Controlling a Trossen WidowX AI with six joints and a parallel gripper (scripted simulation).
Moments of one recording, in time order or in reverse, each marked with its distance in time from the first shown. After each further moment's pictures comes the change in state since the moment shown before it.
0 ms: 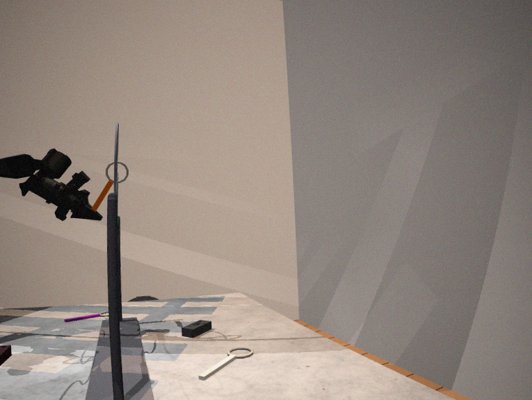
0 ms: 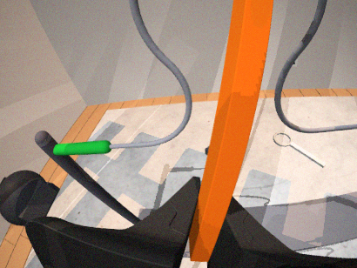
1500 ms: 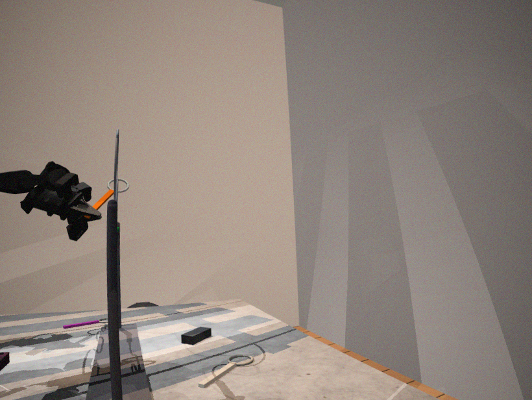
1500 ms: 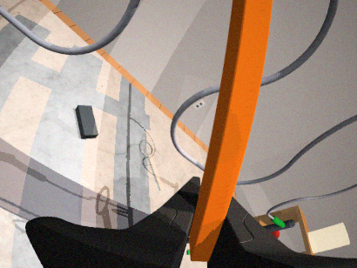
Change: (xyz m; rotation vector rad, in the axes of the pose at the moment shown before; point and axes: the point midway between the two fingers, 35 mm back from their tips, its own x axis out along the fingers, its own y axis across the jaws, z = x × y) arm -0.004 -0.059 0.026 -0.890 -0.109 -0.490
